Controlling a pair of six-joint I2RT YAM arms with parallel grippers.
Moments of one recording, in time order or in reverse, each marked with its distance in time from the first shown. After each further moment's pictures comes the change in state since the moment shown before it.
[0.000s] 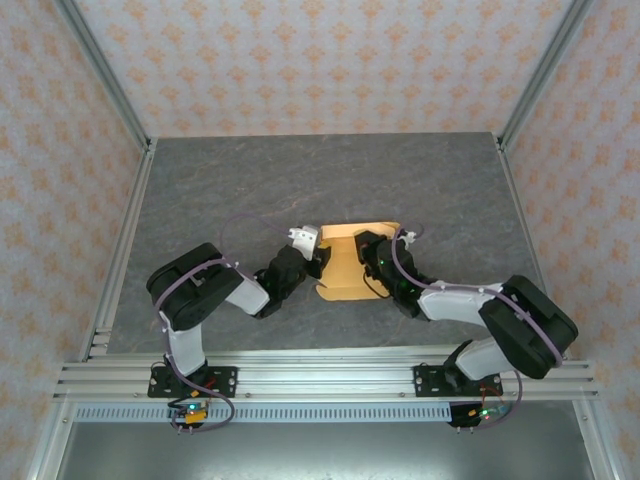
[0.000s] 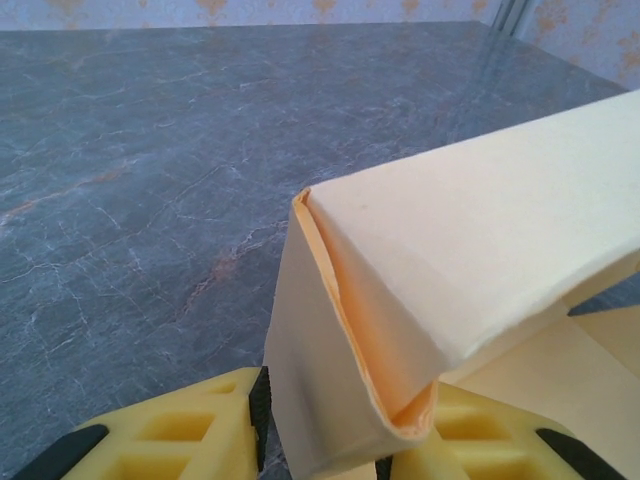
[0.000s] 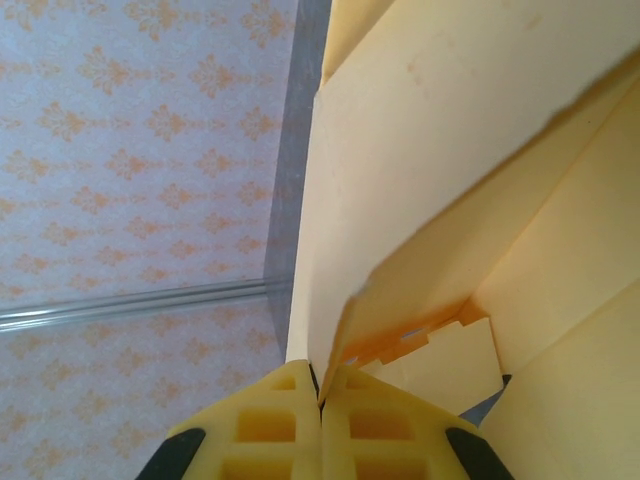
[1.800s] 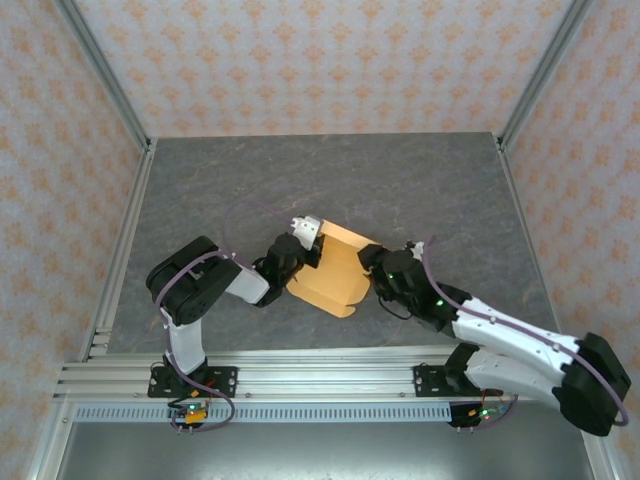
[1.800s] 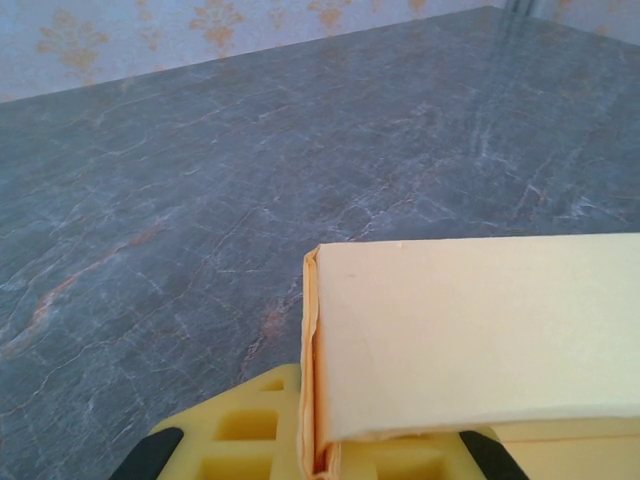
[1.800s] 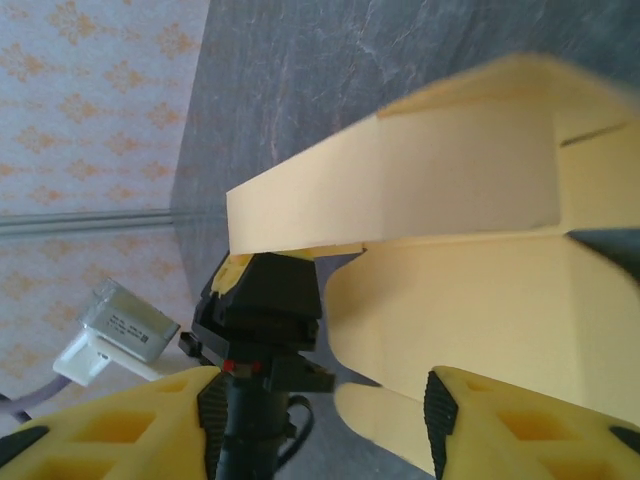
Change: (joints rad) left arm 0.080 0.014 0.068 -0.047 0.092 0.175; right arm 0.126 -0.482 0.091 -0.811 -0.001 -0.073
